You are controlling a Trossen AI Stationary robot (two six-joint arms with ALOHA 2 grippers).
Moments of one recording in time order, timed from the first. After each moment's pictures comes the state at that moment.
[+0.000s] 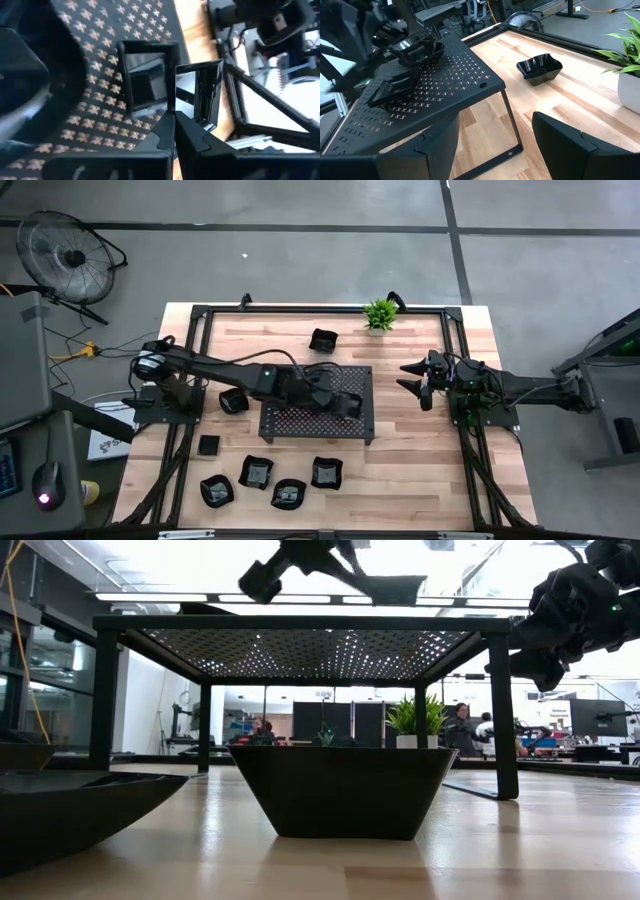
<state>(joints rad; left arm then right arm) -0.17 1.72 1.52 -0.53 -0.19 -1.38 -0.10 0.26 0.14 -0.09 0.15 0.39</state>
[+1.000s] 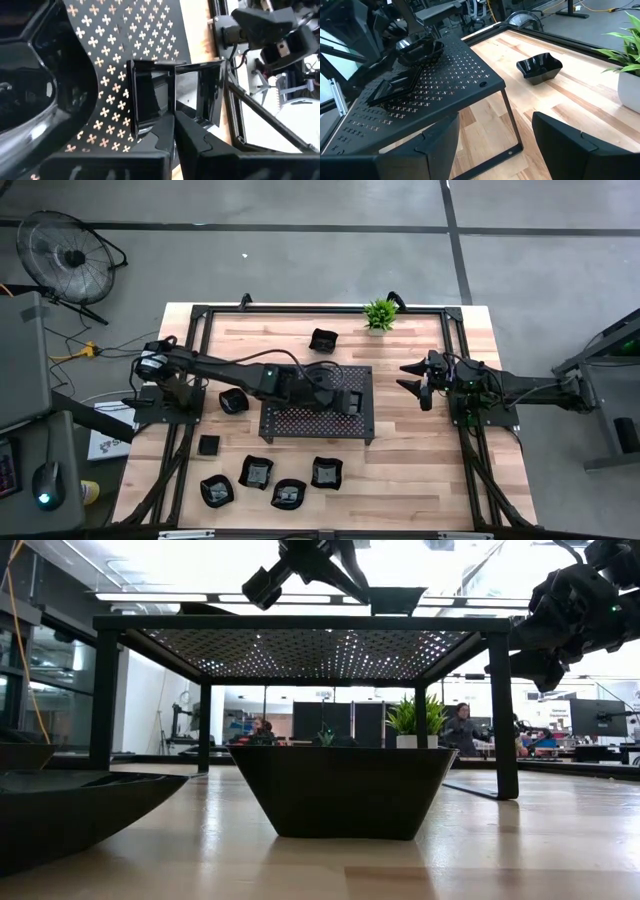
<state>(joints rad) -0.15 1.74 1.52 -0.53 -0.24 -1.45 -0.10 0.27 0.14 -0.09 0.15 0.39</state>
